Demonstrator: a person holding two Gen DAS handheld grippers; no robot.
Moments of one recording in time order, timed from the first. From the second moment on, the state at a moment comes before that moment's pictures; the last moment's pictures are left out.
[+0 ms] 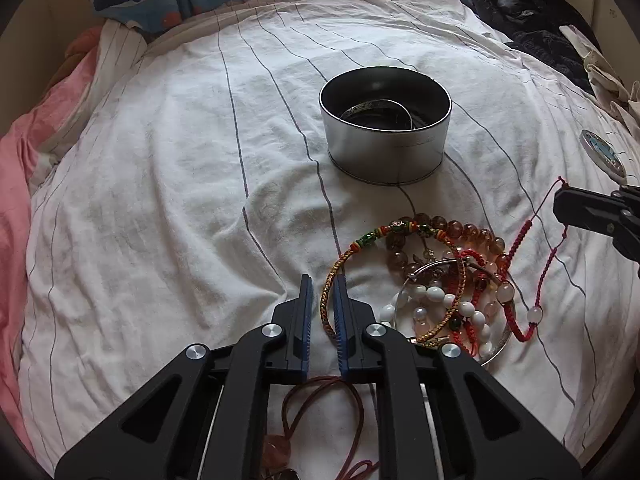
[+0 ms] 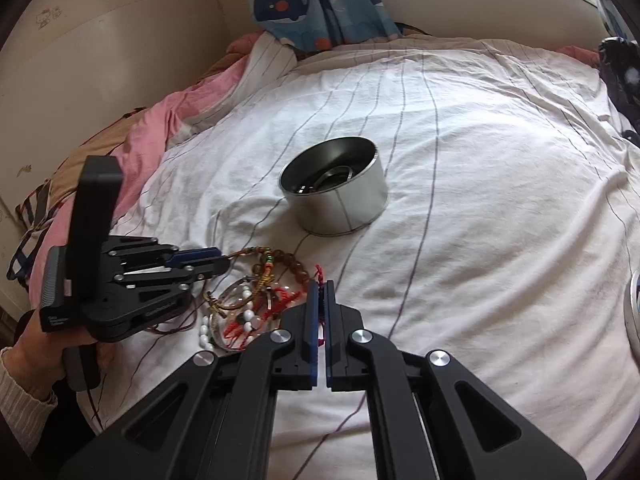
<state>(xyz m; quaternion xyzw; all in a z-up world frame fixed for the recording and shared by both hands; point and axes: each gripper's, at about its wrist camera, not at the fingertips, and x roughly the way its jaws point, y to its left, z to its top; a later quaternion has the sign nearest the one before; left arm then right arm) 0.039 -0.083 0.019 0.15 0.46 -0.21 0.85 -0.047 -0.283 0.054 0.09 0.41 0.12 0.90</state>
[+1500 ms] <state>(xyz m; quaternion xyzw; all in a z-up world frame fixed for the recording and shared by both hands) 0.033 -0.073 0.034 0.15 0.41 -0.18 0.88 -0.045 -0.287 0.059 0.08 0.36 0.09 0.92</state>
